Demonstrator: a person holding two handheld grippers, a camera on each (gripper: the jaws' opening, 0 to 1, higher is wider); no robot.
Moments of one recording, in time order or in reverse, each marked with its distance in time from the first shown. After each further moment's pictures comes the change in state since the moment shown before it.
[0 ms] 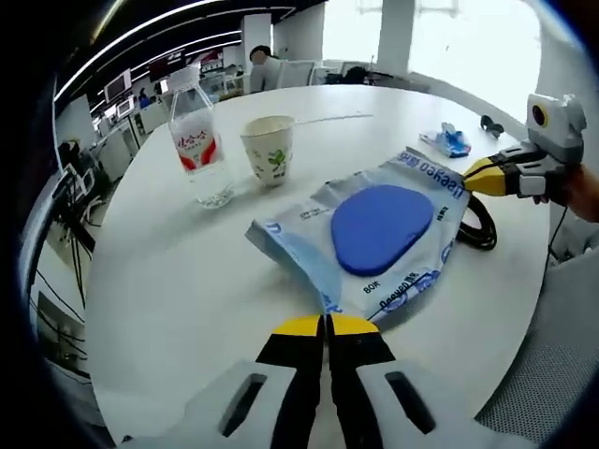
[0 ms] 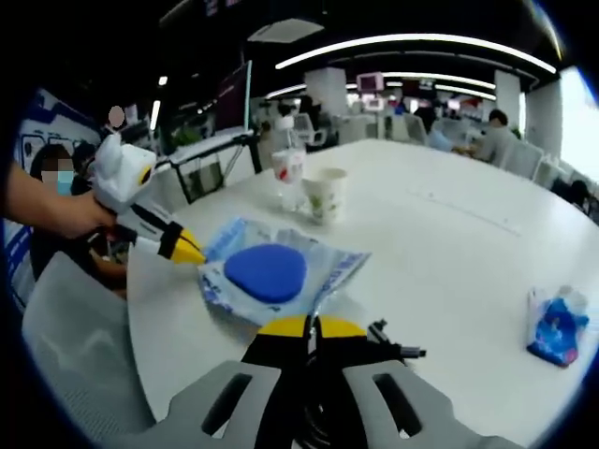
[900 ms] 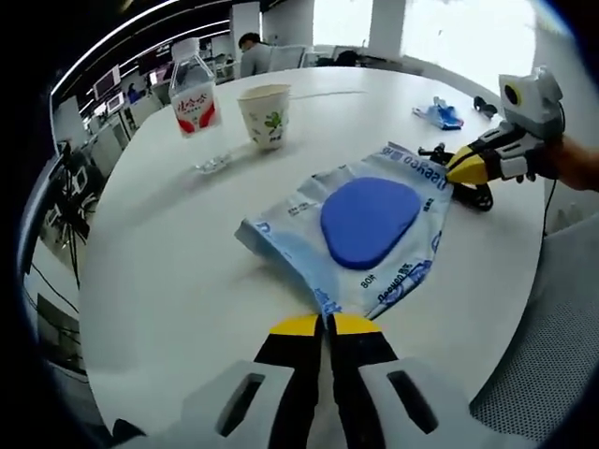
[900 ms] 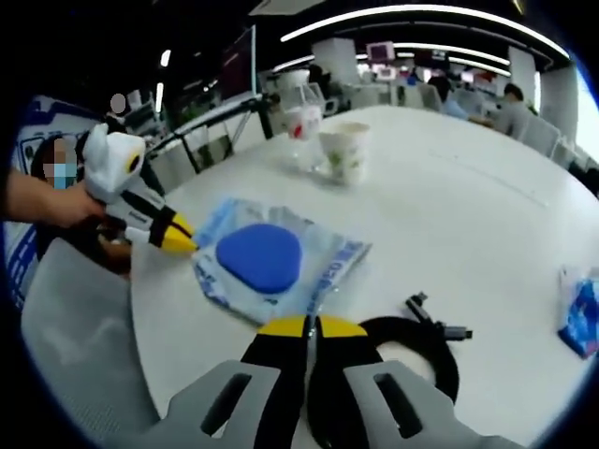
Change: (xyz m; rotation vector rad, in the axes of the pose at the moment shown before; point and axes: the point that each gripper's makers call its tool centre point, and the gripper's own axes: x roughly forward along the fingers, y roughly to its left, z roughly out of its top) left arm -0.008 0.008 -0.041 0.003 0.061 -0.021; right arm 0.024 0.024 -0.028 0.013 0.120 0.079
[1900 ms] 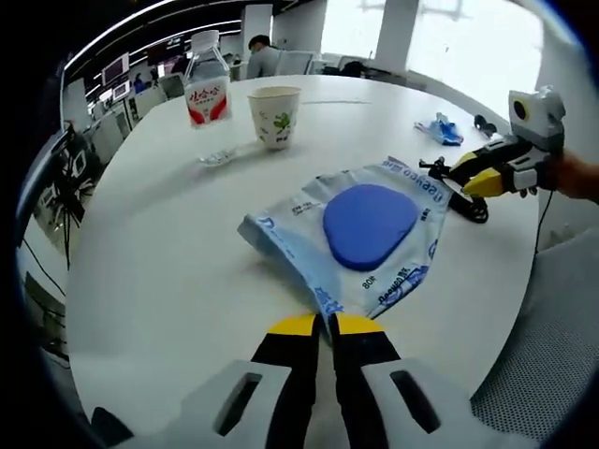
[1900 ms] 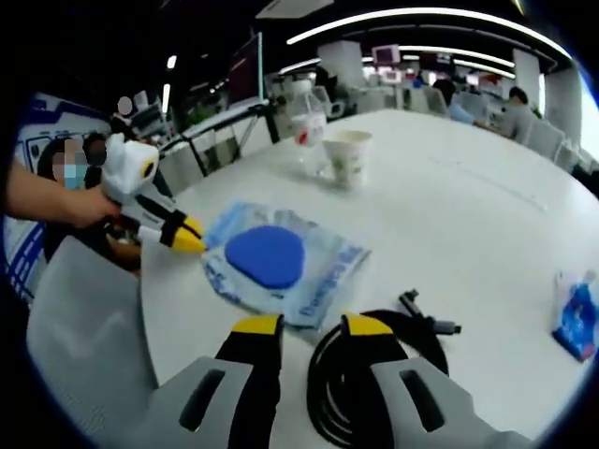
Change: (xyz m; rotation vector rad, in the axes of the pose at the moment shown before) left arm 0.000 0.000 -0.007 -0.085 -0.033 -0.046; right arm -0.006 0.002 -0.005 0.000 0.022 0.040
